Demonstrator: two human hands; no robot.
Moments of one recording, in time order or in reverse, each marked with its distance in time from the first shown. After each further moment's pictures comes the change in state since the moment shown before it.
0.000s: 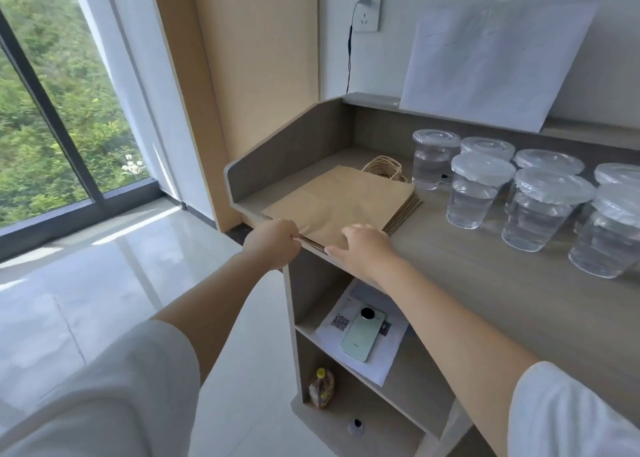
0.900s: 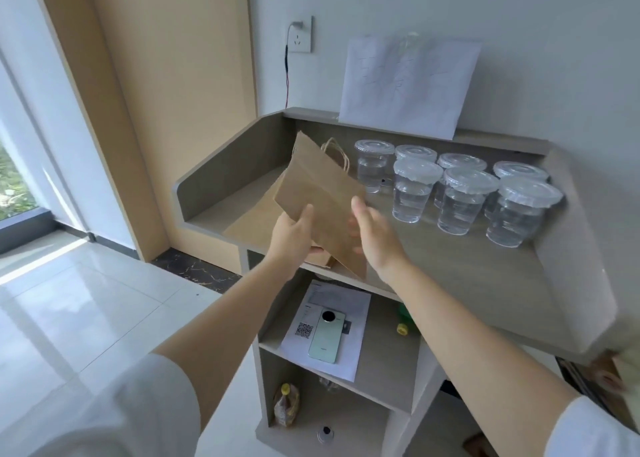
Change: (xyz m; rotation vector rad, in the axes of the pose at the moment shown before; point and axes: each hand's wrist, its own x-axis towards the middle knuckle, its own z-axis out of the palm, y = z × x) left_hand -0.020 0.064 -0.004 -1.217 -0.095 0.053; right_hand -0.058 -0.008 -0.041 0.925 0.439 0.319
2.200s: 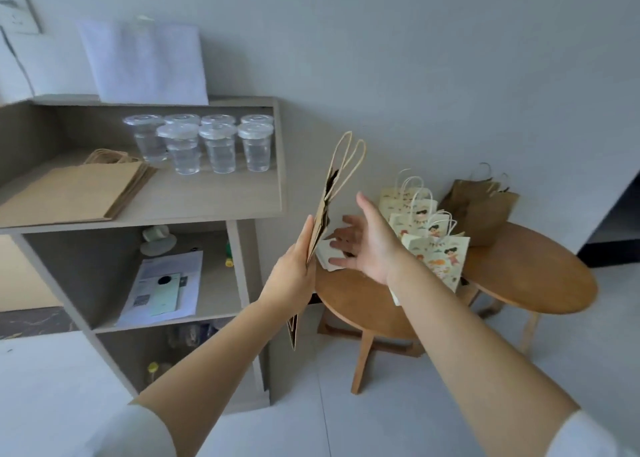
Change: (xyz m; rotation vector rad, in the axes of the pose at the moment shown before) left_hand -0.351 0.000 0.198 0.489 -0.696 0.479; right_hand -0.357 0.003 -0.259 0.695 0.385 0.503
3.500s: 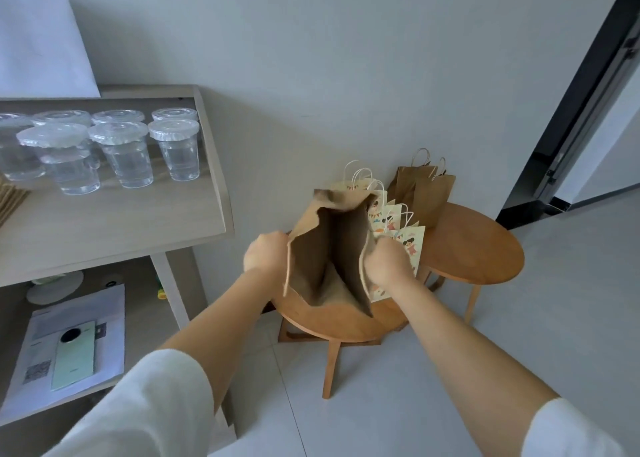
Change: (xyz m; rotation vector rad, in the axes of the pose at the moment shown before) left_hand 0.141 -0.040 0.044 0.433 -0.174 -0.200; right_hand 0.070 0.014 -0.081 -1.192 0.756 -0.101
